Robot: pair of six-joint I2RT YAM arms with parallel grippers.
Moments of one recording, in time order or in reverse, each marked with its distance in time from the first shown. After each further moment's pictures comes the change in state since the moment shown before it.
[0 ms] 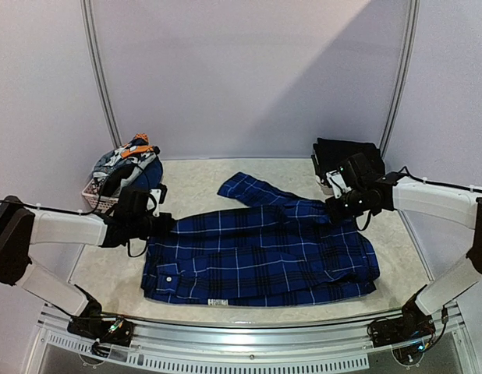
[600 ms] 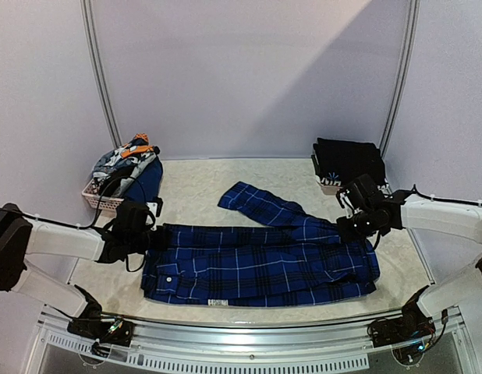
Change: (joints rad) left arm -0.062 -0.061 -0.139 0.060 -0.107 -0.050; right arm 0.019 -0.117 -0.189 -0.060 0.094 0.160
